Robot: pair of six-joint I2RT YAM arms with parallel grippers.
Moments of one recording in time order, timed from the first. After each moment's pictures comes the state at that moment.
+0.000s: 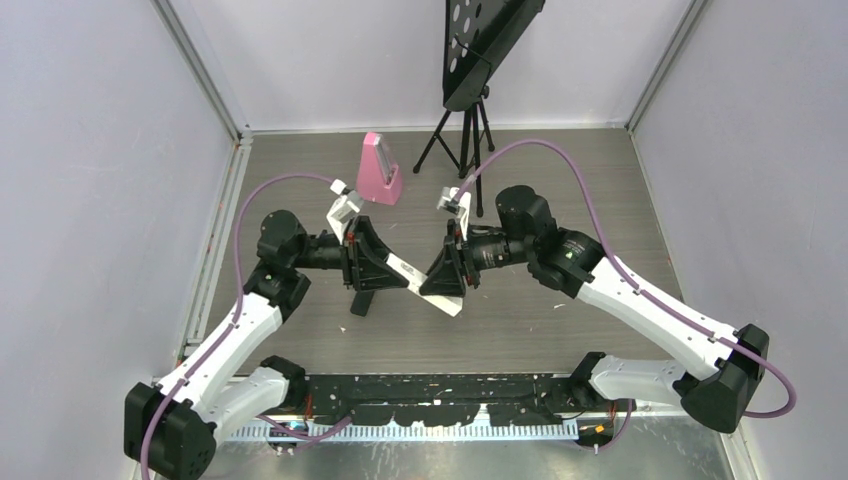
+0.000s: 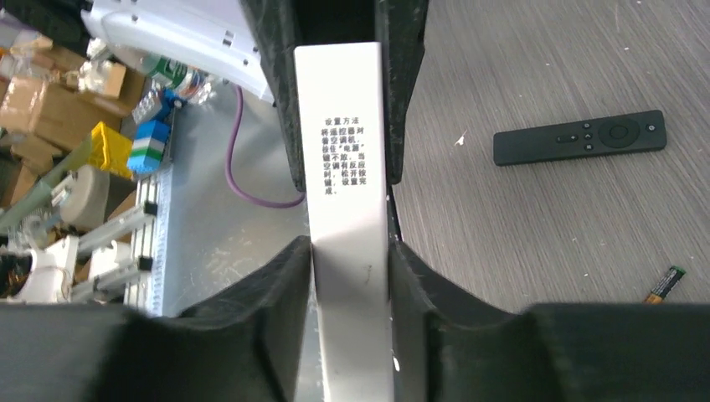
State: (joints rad) left arm -0.41 0.93 0.67 0.40 1.23 -0.61; right arm 0.81 1.15 1.10 -0.34 -0.73 0.26
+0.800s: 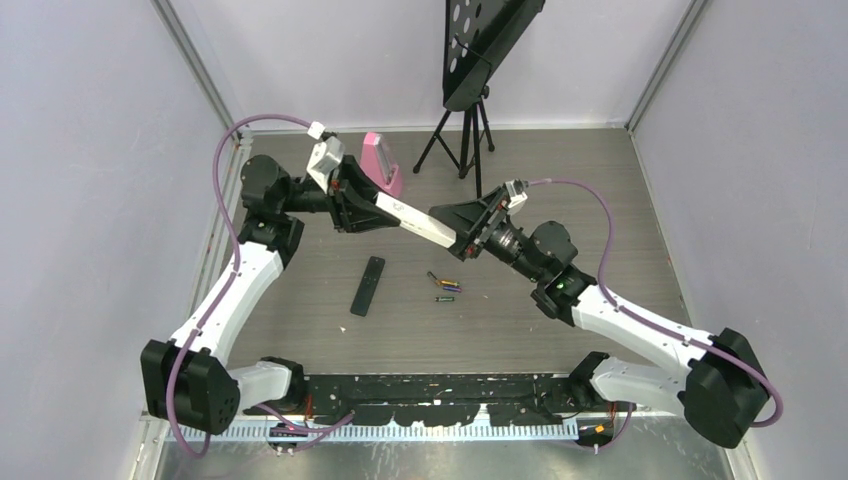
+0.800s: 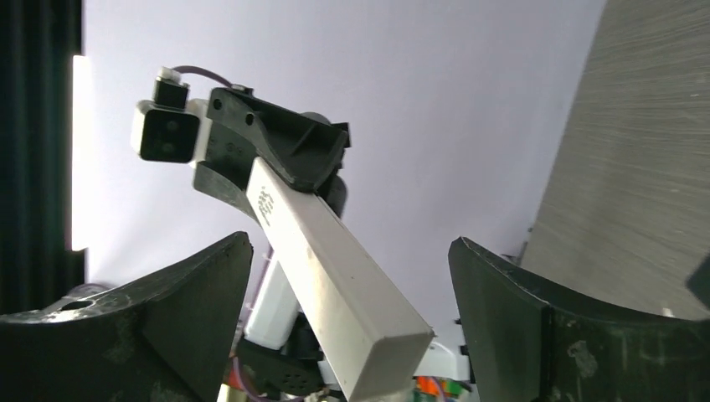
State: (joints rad) left arm -0.25 1.19 1.02 0.49 1.37 -0.42; right arm 0.73 1.06 0.63 0.61 -0.20 1.44
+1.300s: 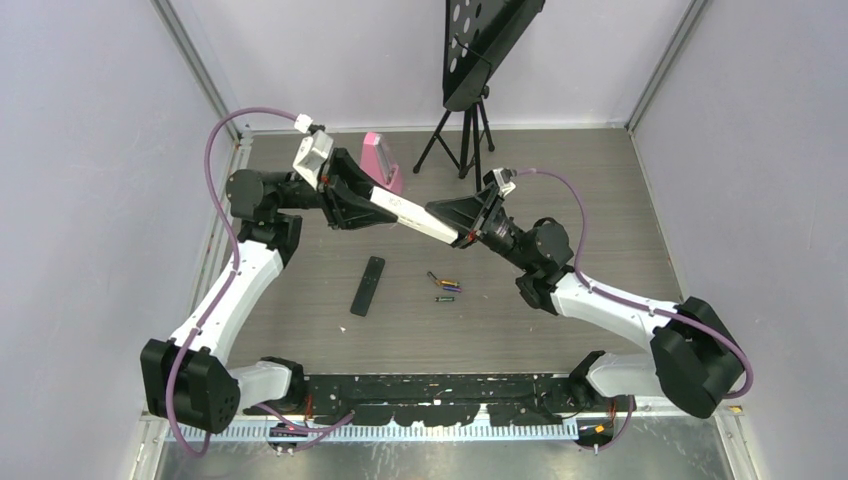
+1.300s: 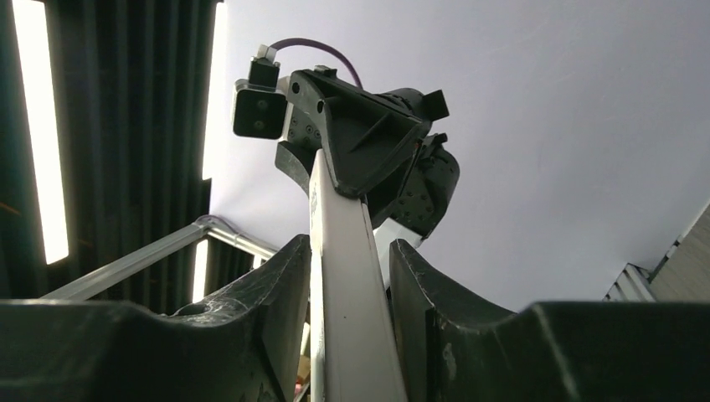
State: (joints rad) left arm -0.25 1.20 1.03 0.85 1.38 -0.73; right arm 0.71 1.25 0.65 1.08 -0.34 1.66
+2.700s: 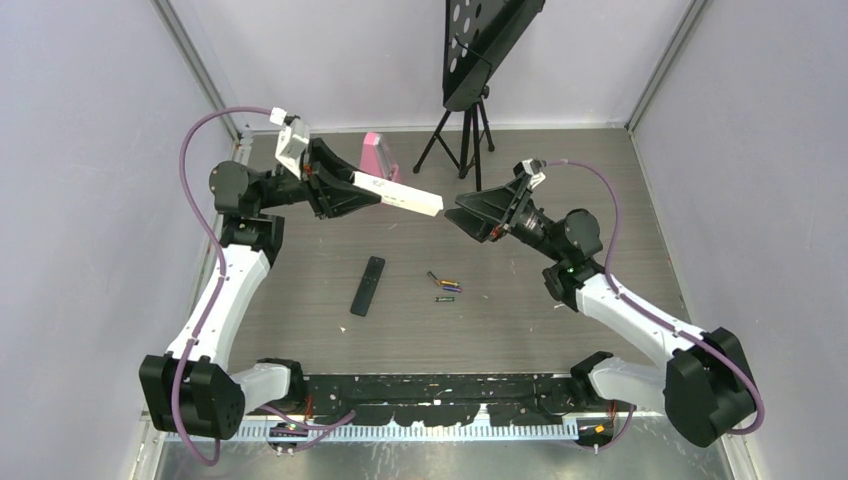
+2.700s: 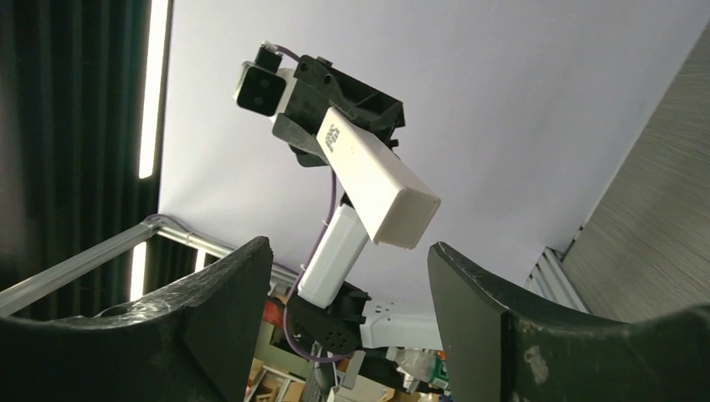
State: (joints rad) left arm -0.12 1.16 1.03 0.67 1.29 -0.64; right arm 0.50 1.14 0.61 0.99 -0.56 1.64
